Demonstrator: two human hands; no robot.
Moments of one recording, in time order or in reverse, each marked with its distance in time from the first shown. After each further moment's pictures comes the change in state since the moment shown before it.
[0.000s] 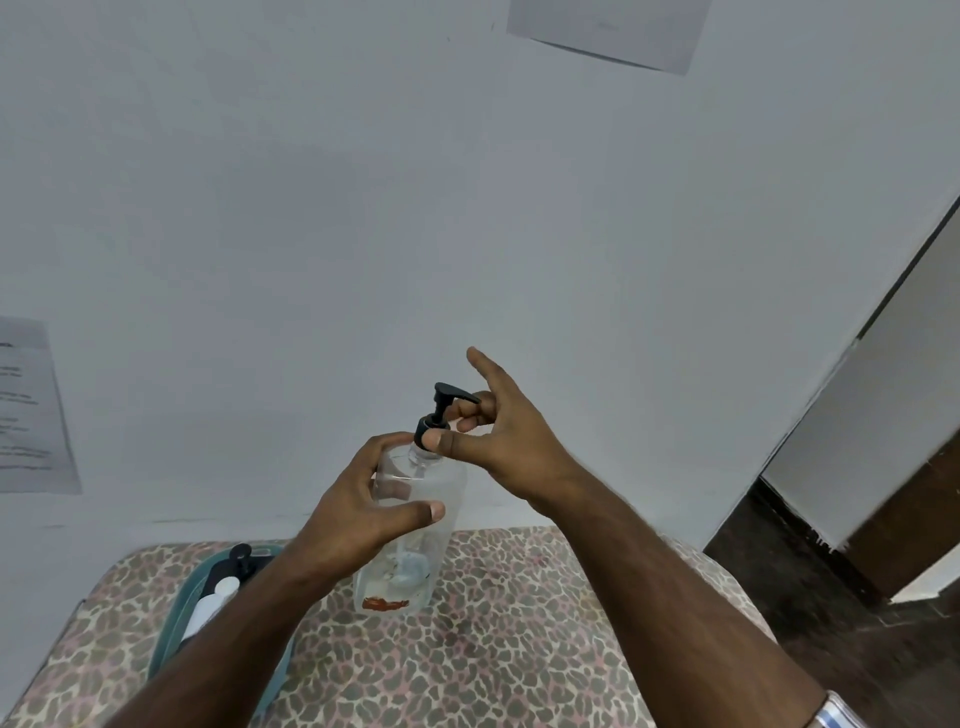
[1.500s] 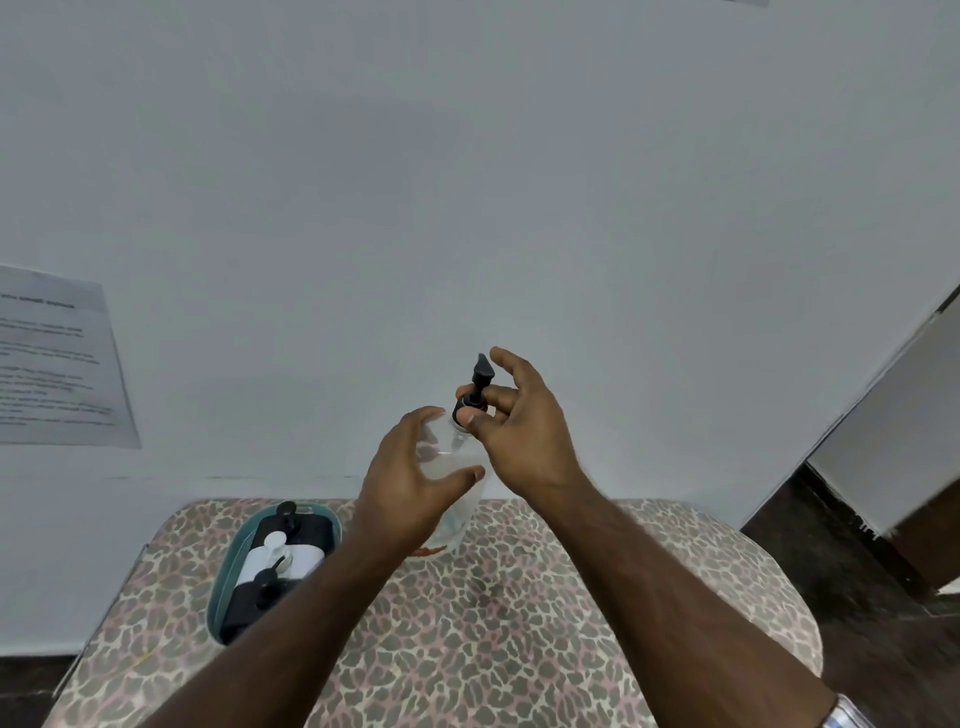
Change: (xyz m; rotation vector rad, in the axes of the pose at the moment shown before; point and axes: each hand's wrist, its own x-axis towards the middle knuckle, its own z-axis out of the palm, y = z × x) left_hand 0.004 -0.028 0.020 0.150 0.265 0.126; right_hand -0.001 0.014 0.045 0.044 0.202 0.047
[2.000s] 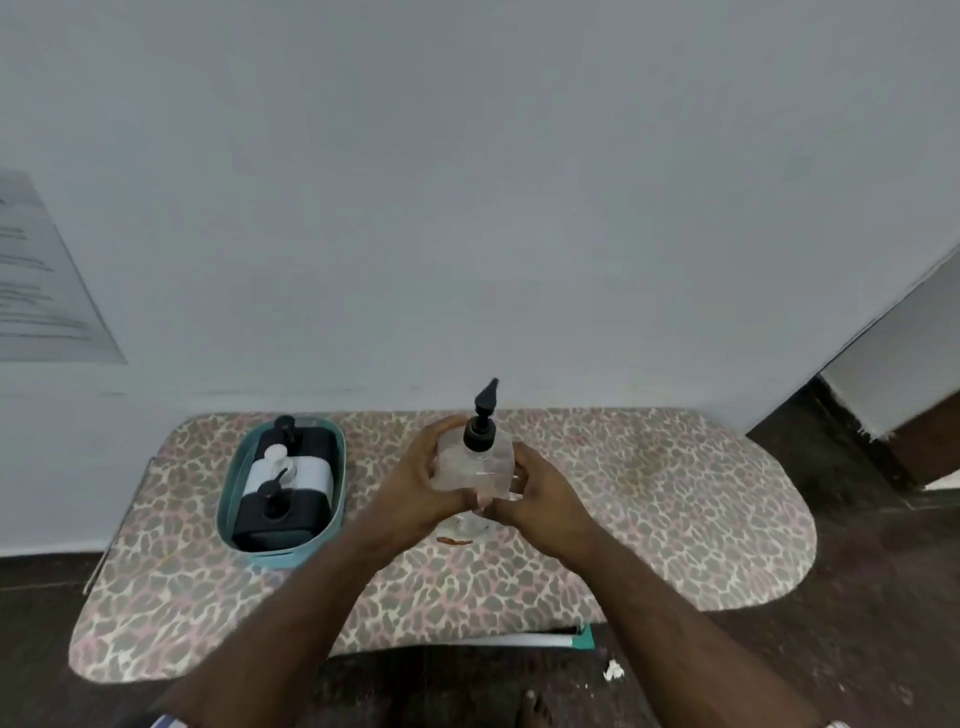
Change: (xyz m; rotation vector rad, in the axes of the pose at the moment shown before) left_hand -0.055 -0.073 0.023 -0.295 -0.411 -0.344; right_hand -0.072 0.166 0.002 -0.069 -0.285 0.275
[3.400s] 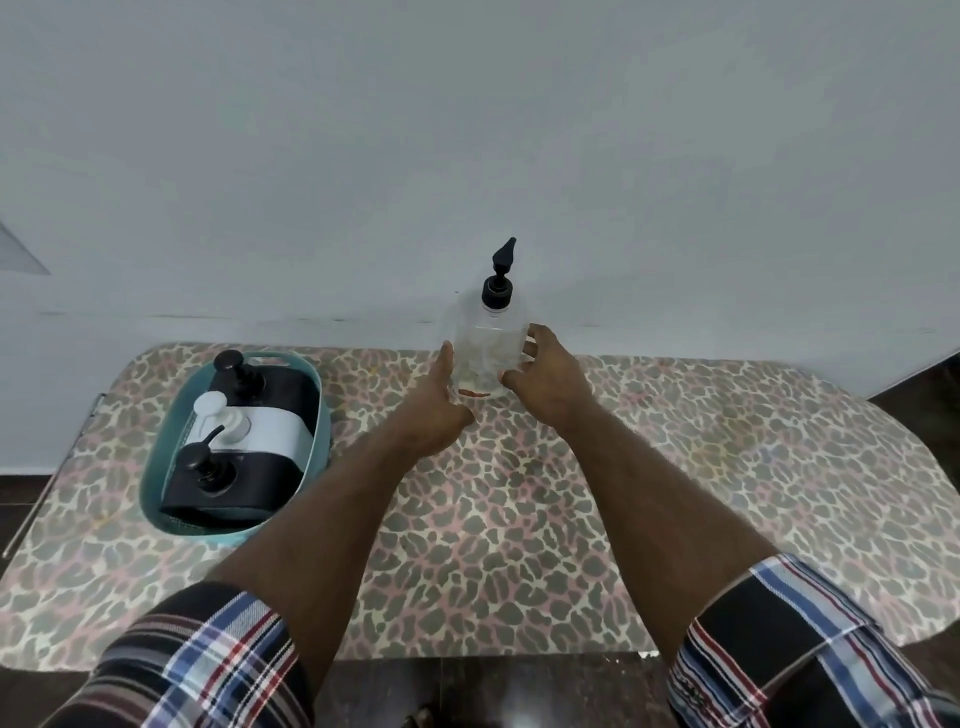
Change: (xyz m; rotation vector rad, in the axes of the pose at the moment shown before) left_hand 0.138 -0.093 0.004 0.260 0.083 -0.317; right_hand 0.192 0.088 0.008 -0.190 0.133 0.077
